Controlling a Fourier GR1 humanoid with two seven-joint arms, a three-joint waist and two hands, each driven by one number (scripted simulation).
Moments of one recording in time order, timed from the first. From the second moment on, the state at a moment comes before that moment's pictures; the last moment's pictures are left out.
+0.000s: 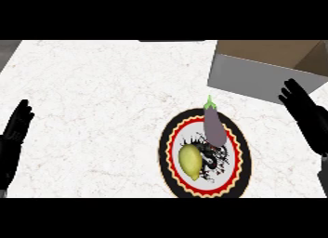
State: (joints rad) left arm 0.07 0.61 -0.17 -1.59 0.25 0.33 -0.07; right arm -0.16 -0.48 0.04 -1.41 -0.41 0.06 0.08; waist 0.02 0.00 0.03
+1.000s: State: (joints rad) left arm -0.12 0.62 -0.27 -1.62 0.22 0.14 -0.11; right arm 0.19 -0.49 0.01 -2.08 0.25 -0.16 -0.74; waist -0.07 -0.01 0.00
